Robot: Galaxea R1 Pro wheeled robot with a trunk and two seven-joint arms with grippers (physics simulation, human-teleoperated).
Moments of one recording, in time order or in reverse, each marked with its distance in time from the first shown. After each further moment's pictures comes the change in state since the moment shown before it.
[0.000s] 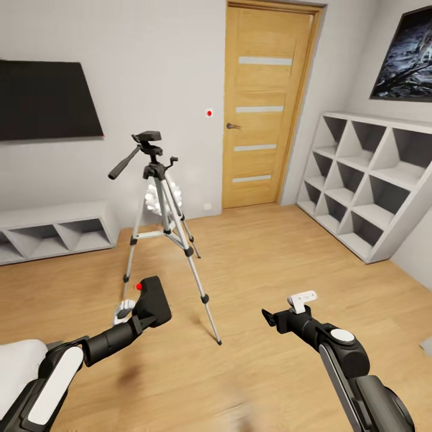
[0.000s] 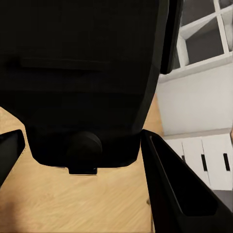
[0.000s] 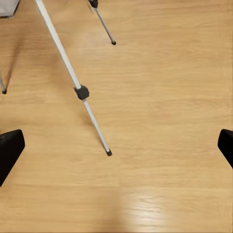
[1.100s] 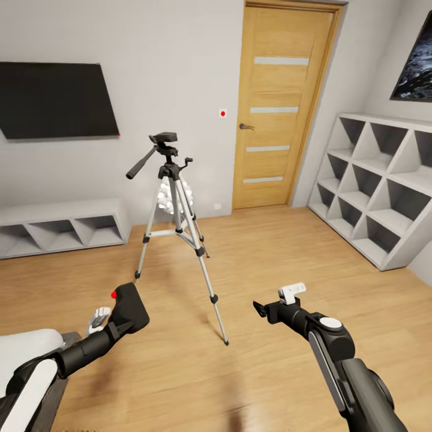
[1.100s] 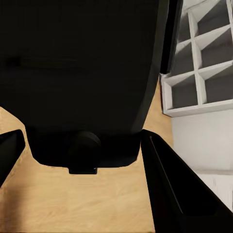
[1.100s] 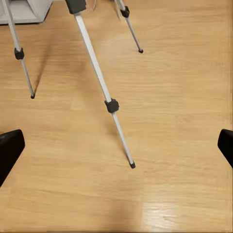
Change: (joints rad) left arm 0.047 0.036 0.144 0.043 0.001 -0.009 -0.028; right arm -0.078 0.038 0.010 0.077 -0.004 -0.009 0.031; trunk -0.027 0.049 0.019
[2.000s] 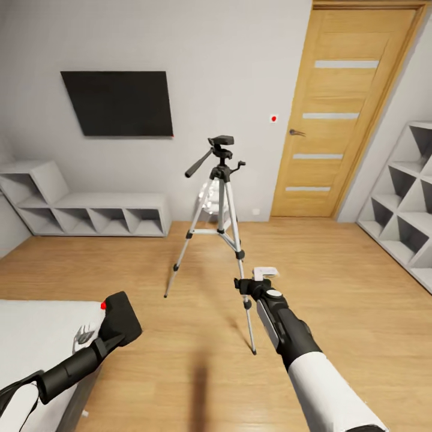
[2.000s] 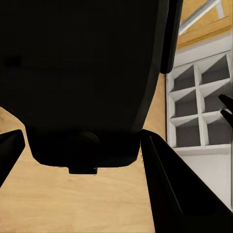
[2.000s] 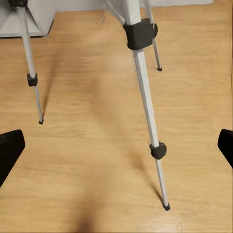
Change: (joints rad) left arm 0.121 0.011 0.053 -0.069 0.003 -0.019 -0.075; right arm -0.365 0.220 -0.003 0.684 -0.022 -0.324 -0.383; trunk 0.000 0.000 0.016
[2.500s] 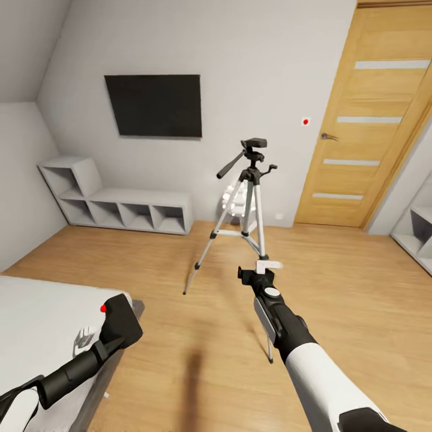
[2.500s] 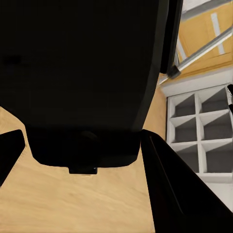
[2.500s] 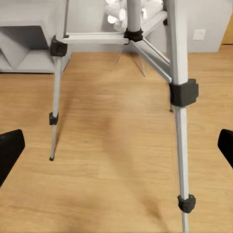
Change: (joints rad) left arm 0.015 -0.024 0.018 0.003 0.001 -0.006 -0.013; right arm -0.052 0.000 0.021 0.098 -0.020 -0.220 -0.106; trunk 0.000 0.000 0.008
